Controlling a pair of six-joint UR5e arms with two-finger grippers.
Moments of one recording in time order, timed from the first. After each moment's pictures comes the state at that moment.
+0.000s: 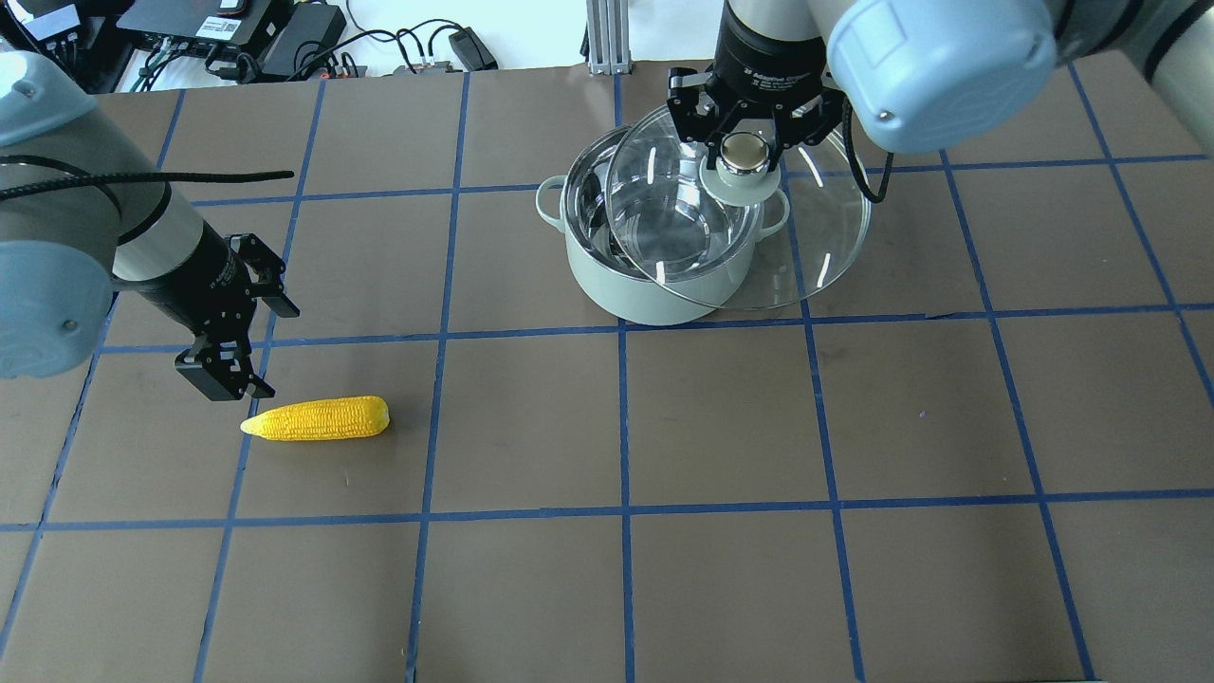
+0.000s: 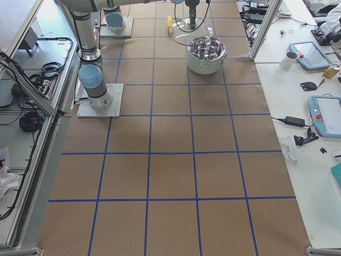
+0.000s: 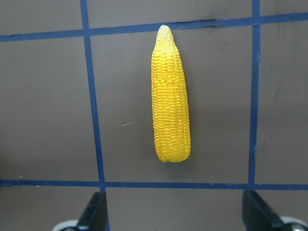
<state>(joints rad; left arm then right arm) -1.33 -1.52 -1.93 -1.38 1.54 -1.30 1.79 -1.43 1.43 -1.72 -1.58 0.30</state>
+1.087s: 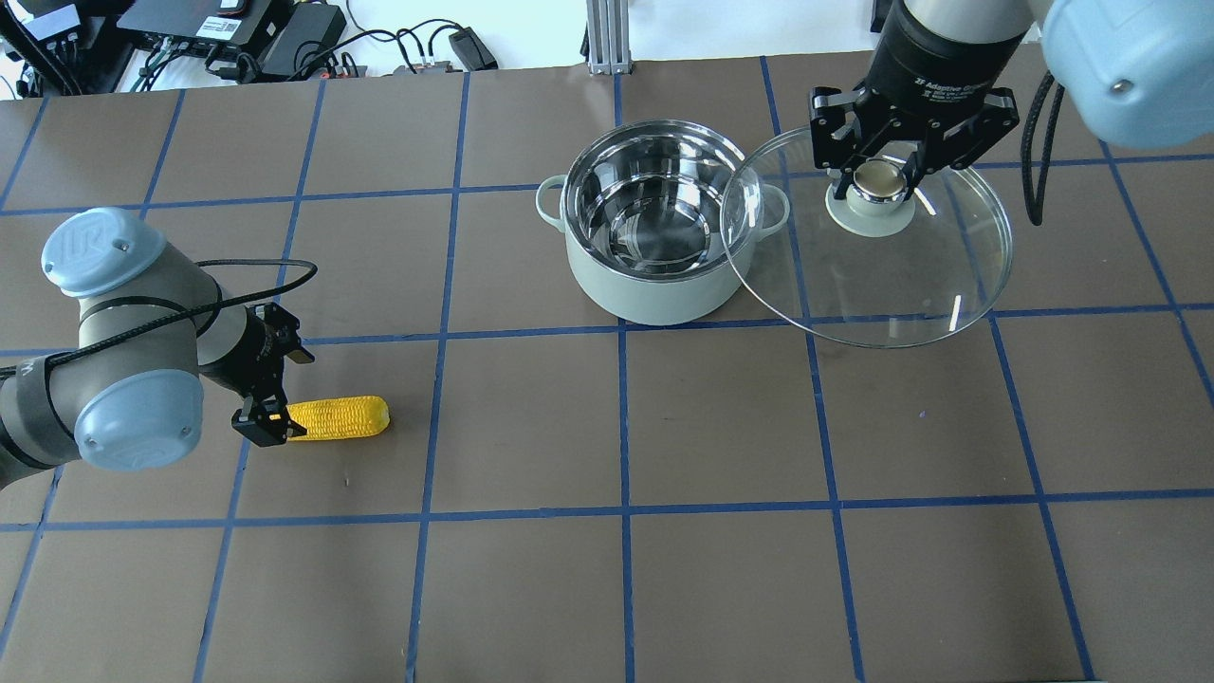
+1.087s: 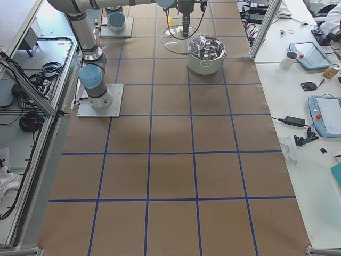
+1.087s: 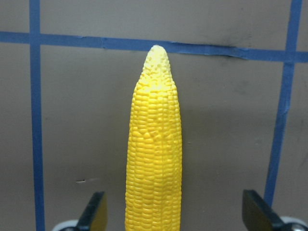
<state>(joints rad) -1.25 -1.63 -2.19 -0.92 1.54 -1.33 1.62 -1.56 1.50 -1.56 -1.58 0.14</state>
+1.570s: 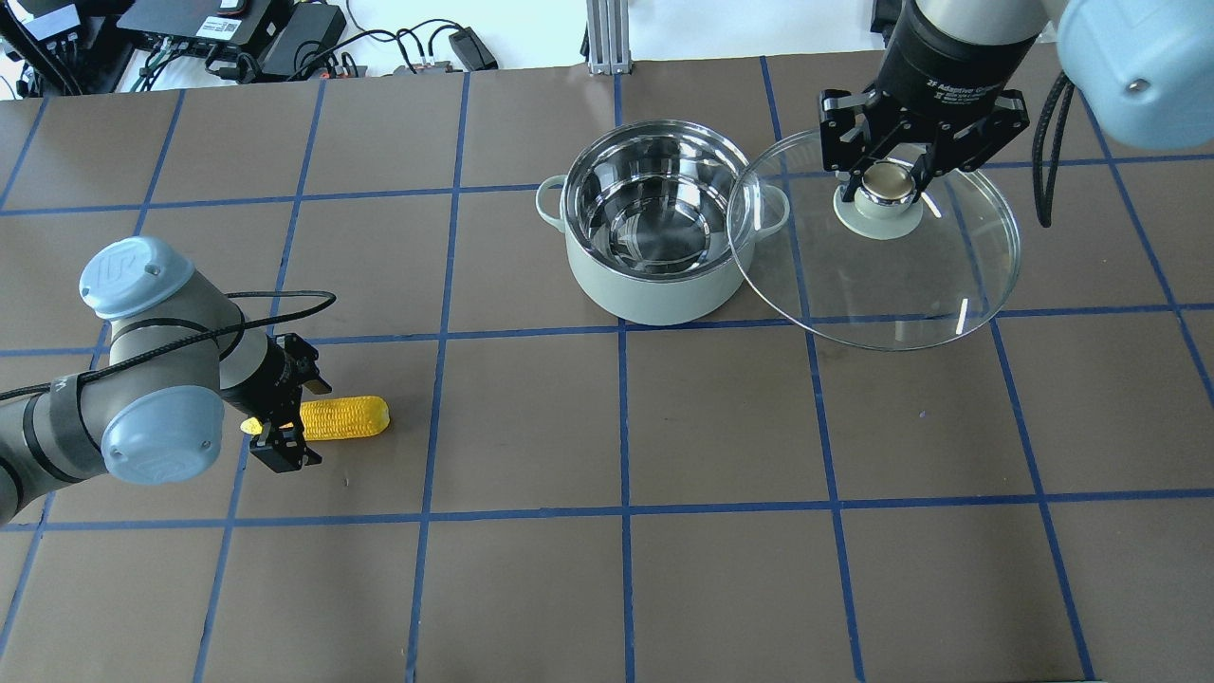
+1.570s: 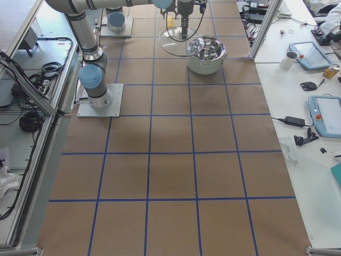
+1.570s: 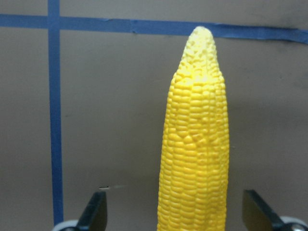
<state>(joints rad) -1.25 -1.67 -2.24 -0.91 1.54 -1.33 1.61 -1.57 1.50 -1.55 -1.58 0.12</state>
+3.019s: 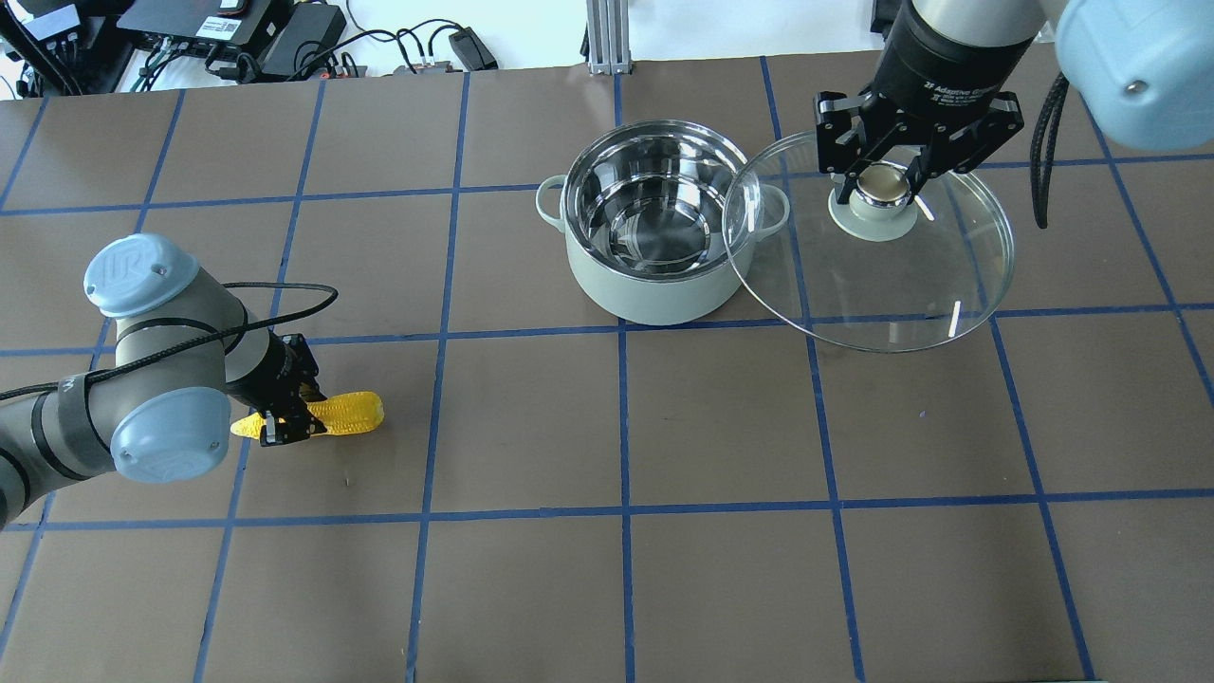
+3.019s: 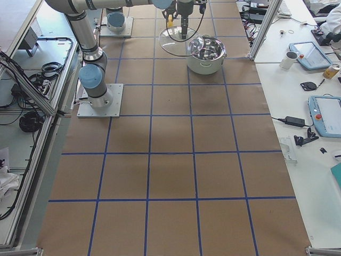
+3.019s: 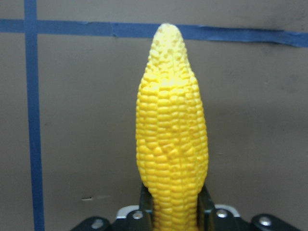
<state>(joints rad) -1.26 -1.68 -2.24 -0.85 1.56 -1.33 1.61 -1.57 1.50 -1.55 -1.56 0.11</state>
